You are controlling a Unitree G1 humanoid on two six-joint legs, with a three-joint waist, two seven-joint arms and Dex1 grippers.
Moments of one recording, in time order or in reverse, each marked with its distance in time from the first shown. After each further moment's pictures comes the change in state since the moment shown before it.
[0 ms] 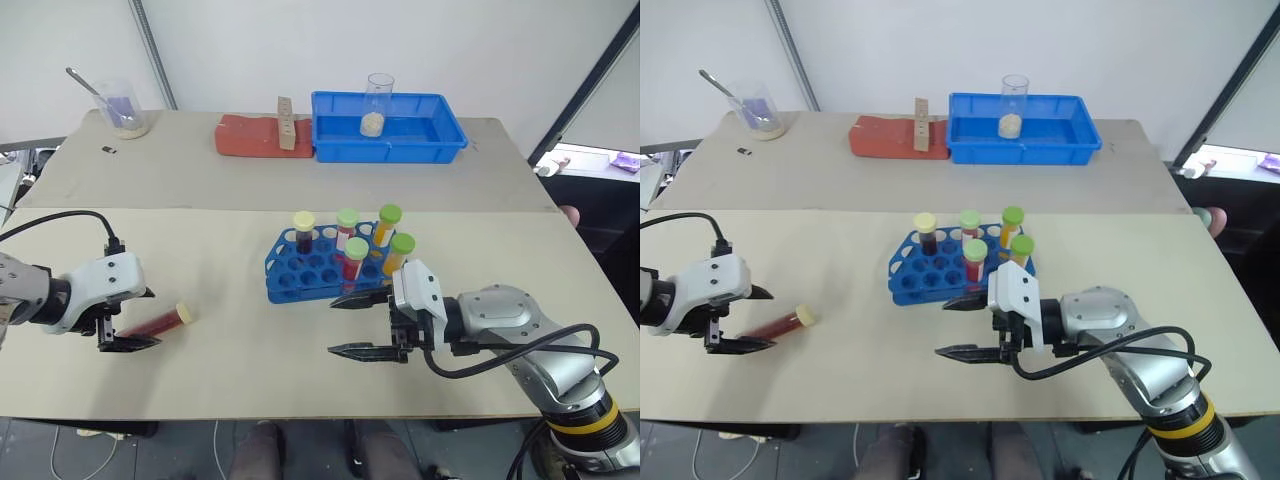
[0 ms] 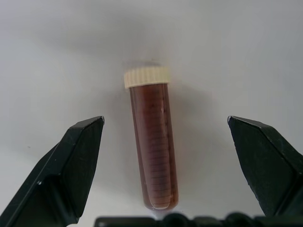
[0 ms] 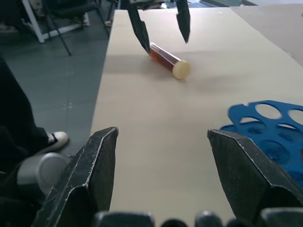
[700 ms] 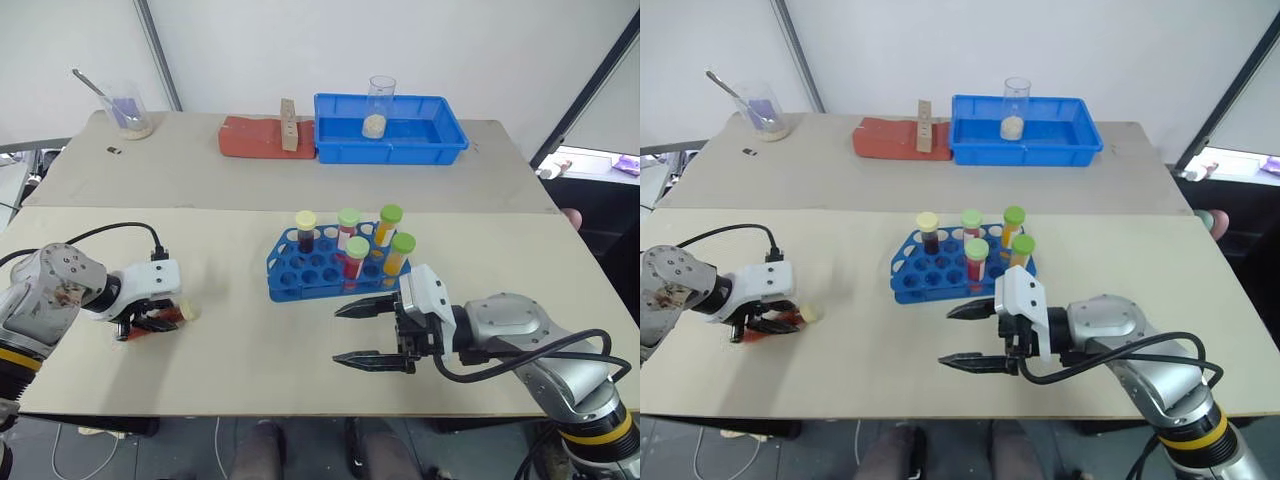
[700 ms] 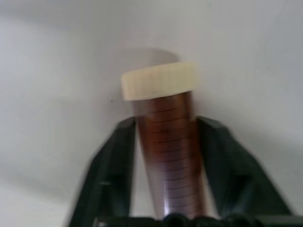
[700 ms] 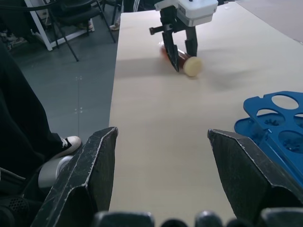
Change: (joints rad) left arm -0.303 -0.168 -0.309 0.255 0.254 -0.084 -0.071; right arm 0.047 -0.044 -0.052 -0.056 0.094 0.067 -0.024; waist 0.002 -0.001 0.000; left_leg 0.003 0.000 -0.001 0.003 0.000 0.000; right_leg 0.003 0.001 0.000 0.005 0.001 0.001
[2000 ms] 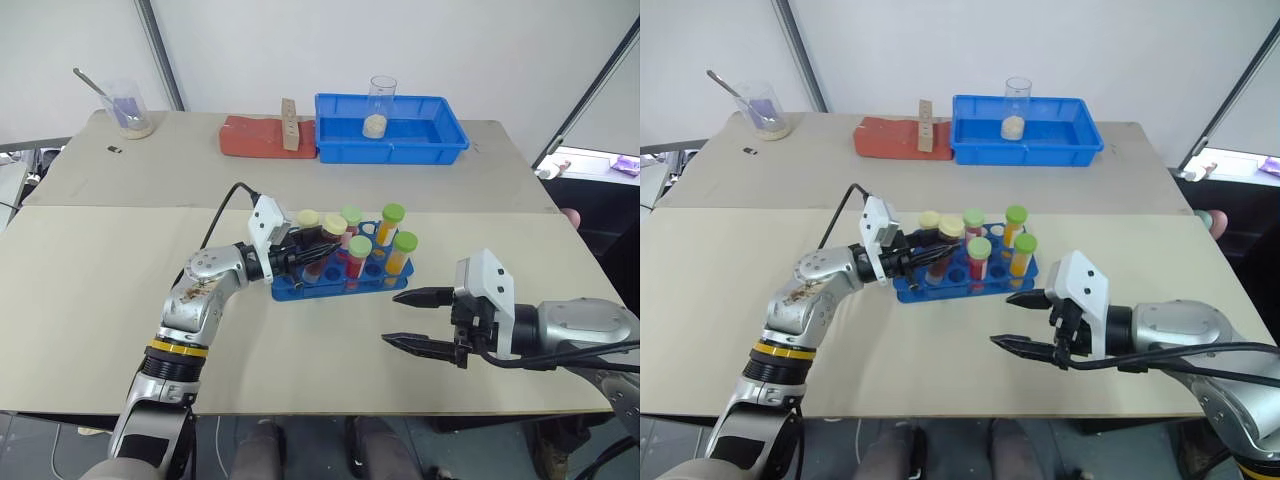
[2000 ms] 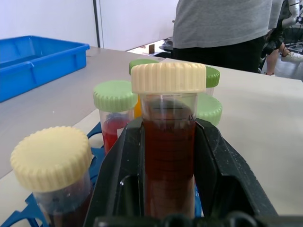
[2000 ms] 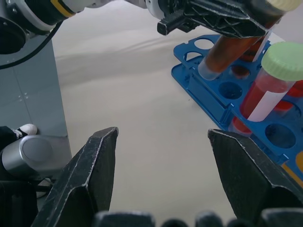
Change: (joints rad) left arm -0.125 -0.835 0.174 -0.054 -0.369 -0.060 0.430; right arm 0.143 -0.217 -0.318 -0.153 0.177 0.224 -0.195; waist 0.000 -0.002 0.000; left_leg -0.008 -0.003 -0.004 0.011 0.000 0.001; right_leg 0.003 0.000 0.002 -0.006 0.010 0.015
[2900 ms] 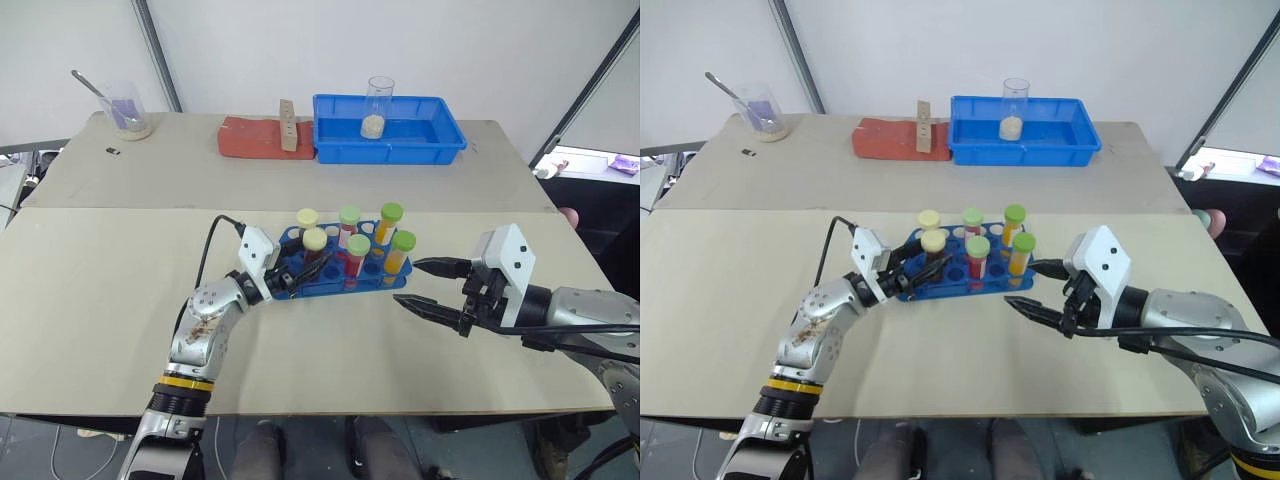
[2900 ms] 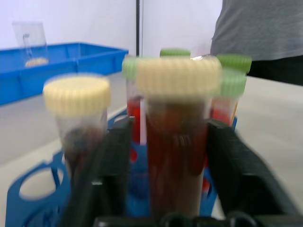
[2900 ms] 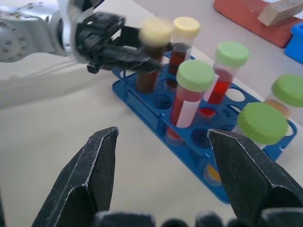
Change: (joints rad) left arm 0.211 -0.056 0.024 -0.016 0.035 -0.192 0.135; right arm -0.010 0.051 -0.048 0.065 -0.090 -0.080 -0.112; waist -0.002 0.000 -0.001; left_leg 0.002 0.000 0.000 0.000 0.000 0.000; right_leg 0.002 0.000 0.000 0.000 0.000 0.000
